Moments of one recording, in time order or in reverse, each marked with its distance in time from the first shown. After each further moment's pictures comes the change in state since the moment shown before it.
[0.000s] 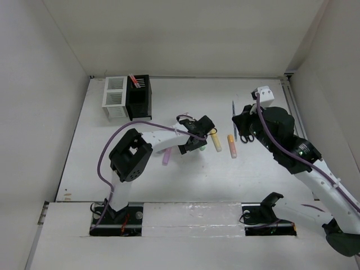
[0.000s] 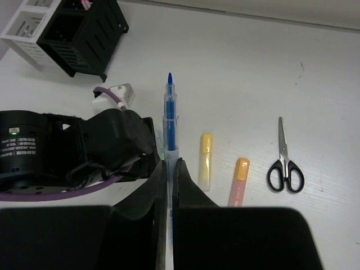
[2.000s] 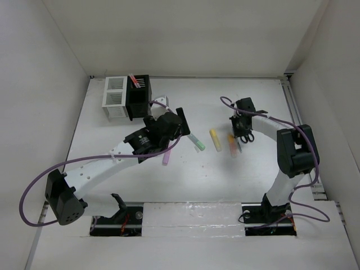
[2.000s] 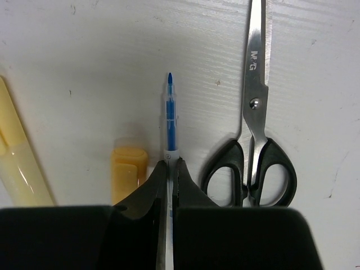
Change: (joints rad) left arm 0.000 -0.714 -0.337 0.251 -0.223 0.425; right arm -0.429 0.871 -0.051 0.118 -0.233 -0.221
